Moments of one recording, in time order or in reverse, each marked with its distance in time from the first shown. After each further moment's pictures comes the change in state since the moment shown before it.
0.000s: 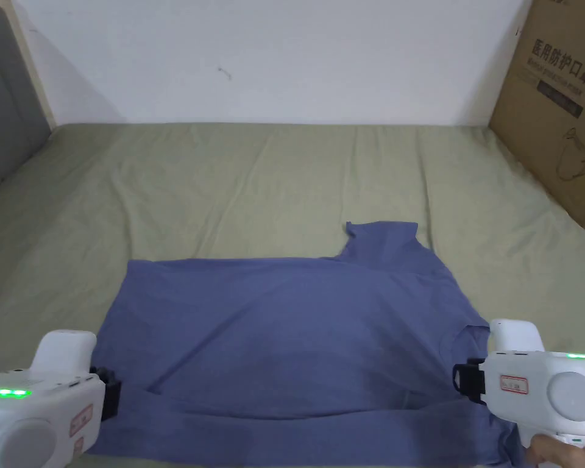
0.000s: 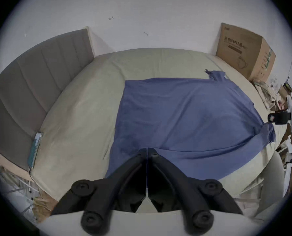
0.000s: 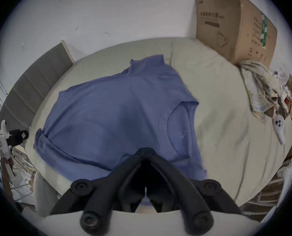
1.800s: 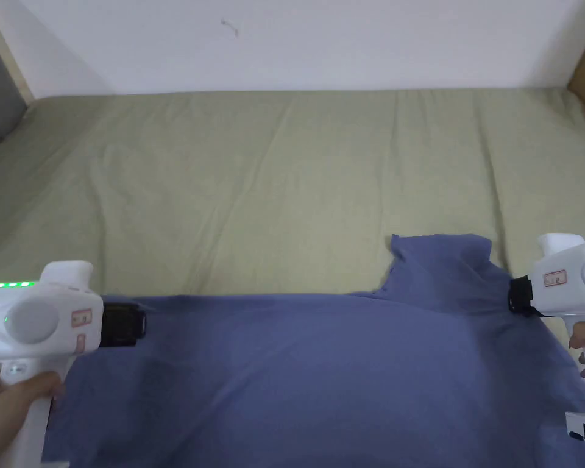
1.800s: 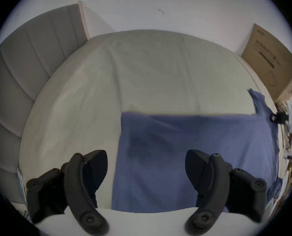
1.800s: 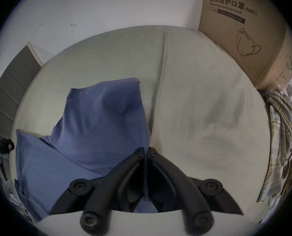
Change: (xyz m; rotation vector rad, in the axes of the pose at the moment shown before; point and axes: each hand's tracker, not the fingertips) left arm -0.052 0.186 -0.231 -0.181 0.029 0.144; right arm 0.062 0.223 -0.201 -0.087 -0.140 0.015
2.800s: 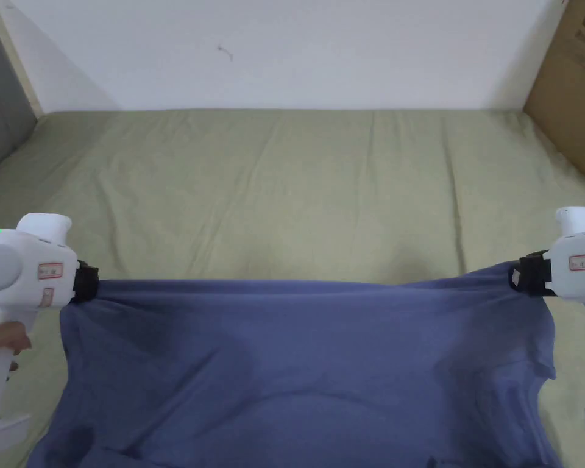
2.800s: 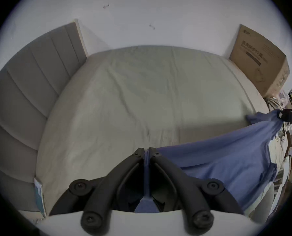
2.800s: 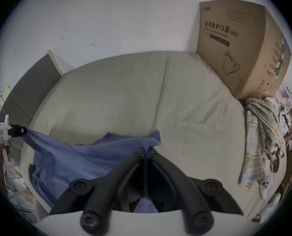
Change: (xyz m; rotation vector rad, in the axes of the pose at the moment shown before) left arm -0.013 -0.030 0.141 0.108 -0.058 -0.093; right arm 0.010 -0.058 0.175 0.162 0.077 0.045
